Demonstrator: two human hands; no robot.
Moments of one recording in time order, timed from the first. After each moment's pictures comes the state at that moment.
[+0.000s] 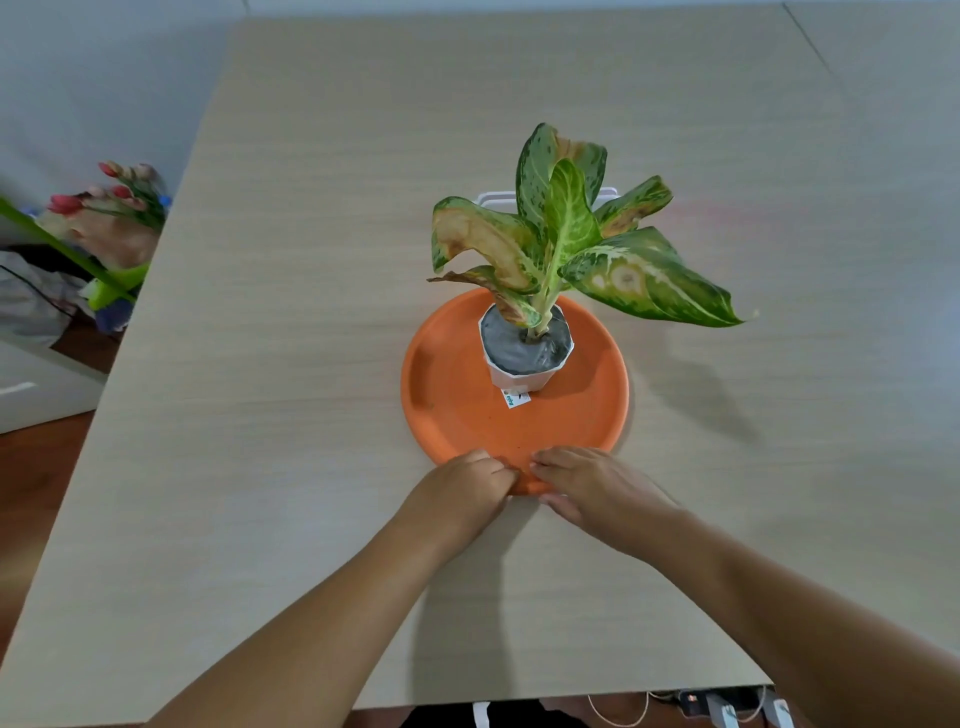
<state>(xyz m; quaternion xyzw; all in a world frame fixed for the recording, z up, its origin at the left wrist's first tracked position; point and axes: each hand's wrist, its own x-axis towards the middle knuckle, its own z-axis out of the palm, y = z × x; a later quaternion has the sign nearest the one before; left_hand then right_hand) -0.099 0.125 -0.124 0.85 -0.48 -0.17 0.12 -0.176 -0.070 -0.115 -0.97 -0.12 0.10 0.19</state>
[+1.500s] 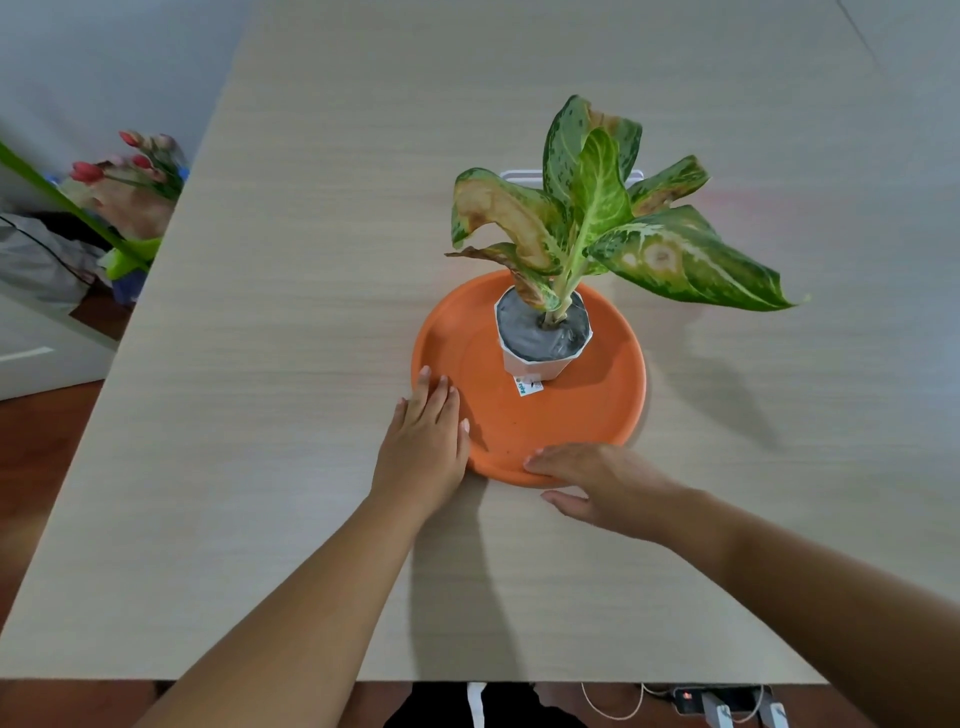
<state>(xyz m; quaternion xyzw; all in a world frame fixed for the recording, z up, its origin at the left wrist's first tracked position) -0.084 0.149 -0.136 0.96 -0.23 -0.12 0.09 -0.174 -0.074 -0.120 -0.94 -0.16 0.13 0.25</state>
